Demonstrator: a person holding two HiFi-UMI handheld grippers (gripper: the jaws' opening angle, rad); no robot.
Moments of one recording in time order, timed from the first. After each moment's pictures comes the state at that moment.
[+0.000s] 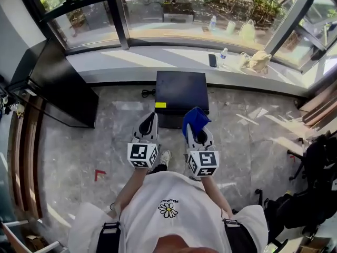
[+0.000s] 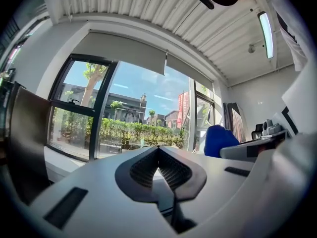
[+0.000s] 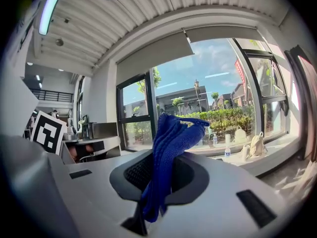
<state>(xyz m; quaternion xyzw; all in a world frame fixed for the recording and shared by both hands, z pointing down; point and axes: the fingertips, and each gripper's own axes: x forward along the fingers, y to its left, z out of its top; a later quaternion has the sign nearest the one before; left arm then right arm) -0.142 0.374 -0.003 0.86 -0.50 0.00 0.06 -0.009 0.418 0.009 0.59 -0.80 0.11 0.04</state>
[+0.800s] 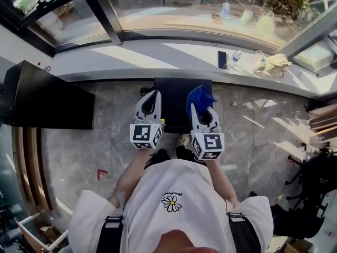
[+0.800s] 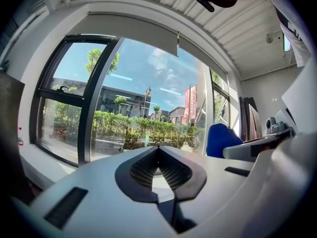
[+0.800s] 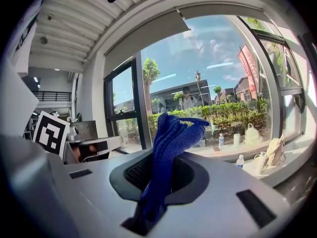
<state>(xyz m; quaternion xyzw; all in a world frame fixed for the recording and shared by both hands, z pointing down) -0.078 0.035 0.016 0.85 -0.52 0.02 0.08 0.054 0.080 0.023 0.58 -0.80 0.13 0.06</state>
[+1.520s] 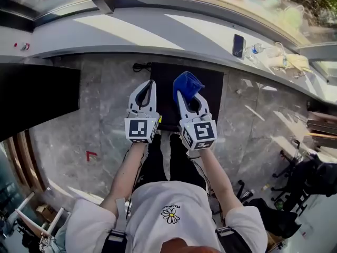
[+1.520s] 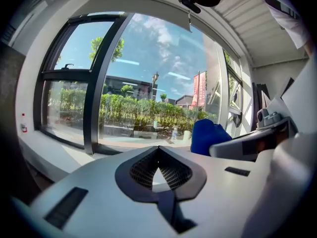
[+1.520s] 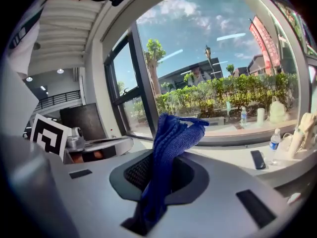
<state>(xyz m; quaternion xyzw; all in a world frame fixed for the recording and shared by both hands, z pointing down) -0.116 -0.082 0.180 0.82 -0.55 0.07 0.12 -0.021 -0.058 0.183 0.49 -0.84 0.20 0.12</state>
